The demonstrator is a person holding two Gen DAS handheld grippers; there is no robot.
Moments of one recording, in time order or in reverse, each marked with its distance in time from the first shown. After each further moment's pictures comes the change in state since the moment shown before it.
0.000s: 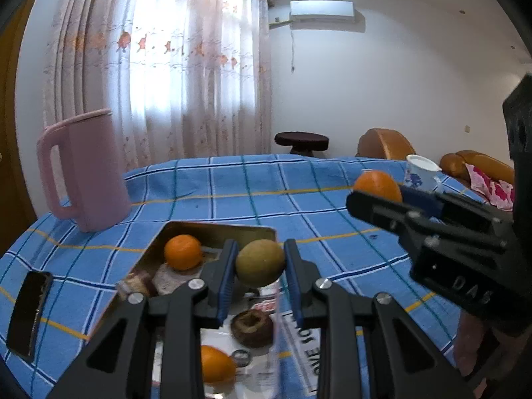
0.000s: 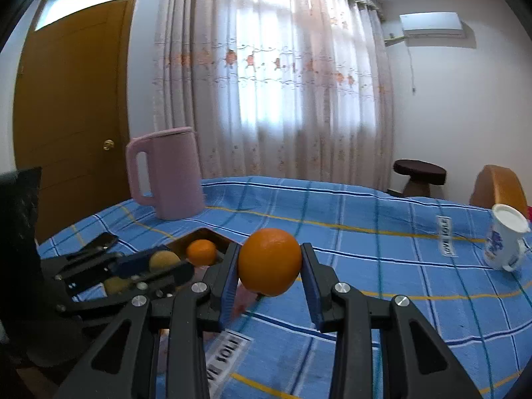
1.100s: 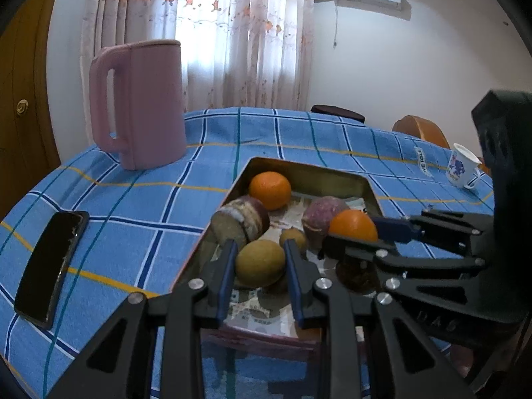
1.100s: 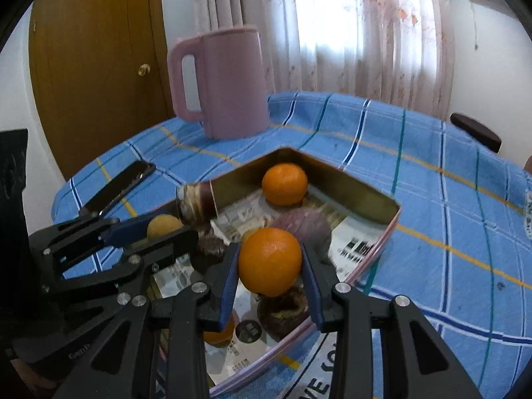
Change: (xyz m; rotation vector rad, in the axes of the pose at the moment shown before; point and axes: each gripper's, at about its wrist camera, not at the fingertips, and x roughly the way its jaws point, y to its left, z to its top) left arm 0.007 0.083 -0.042 -0.121 0.143 0.096; right arm 0.096 0.073 -0.033 -0.068 0.359 0.197
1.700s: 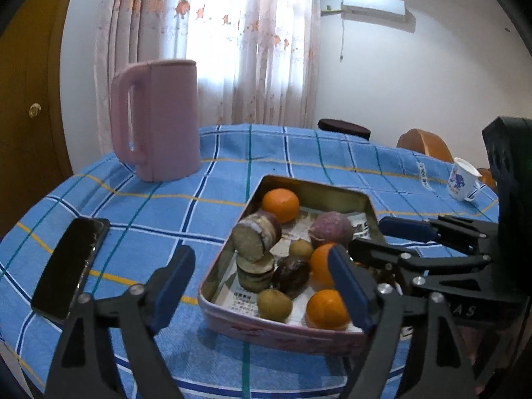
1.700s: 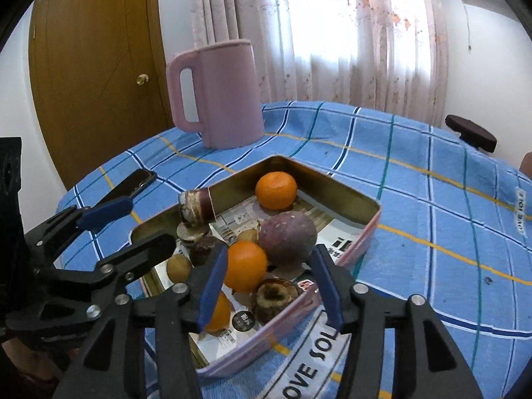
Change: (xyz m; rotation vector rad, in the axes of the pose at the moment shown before) left arm -0.031 0.006 0.004 -0.012 -0.075 0.020; right arm -0.027 -0.005 0.000 0.012 -0.057 -0.023
